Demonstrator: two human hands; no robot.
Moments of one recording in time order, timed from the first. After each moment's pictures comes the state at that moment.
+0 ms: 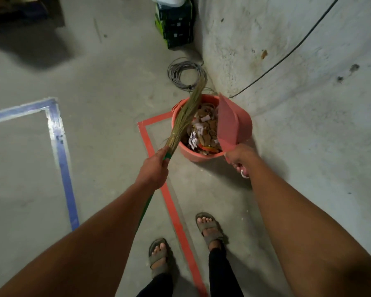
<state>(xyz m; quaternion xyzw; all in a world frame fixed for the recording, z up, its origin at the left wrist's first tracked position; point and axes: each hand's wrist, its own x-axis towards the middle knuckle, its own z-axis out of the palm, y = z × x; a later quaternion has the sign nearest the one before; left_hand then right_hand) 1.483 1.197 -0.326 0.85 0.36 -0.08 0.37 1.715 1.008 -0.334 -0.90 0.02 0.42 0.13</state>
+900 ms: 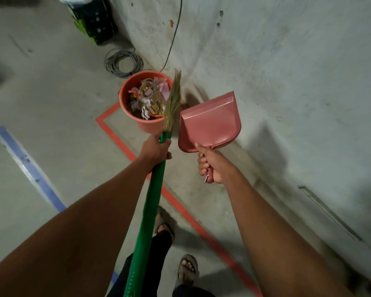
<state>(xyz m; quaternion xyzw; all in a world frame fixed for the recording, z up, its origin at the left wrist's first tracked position) 1.423 1.011 -0.200 0.76 0.31 -0.14 0.56 1.452 0.808 -0.190 -0.58 0.26 0.43 0.64</state>
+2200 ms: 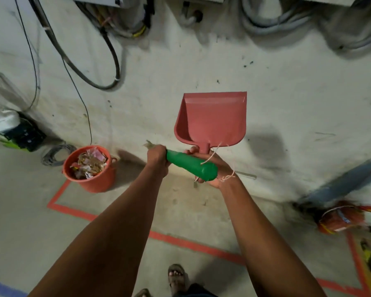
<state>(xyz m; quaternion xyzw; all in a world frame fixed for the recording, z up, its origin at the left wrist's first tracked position) 1.183 0.705 0.151 0.55 0.27 -0.16 0.77 1.094 0.546 0.174 -0.50 0.10 0.17 0.84</state>
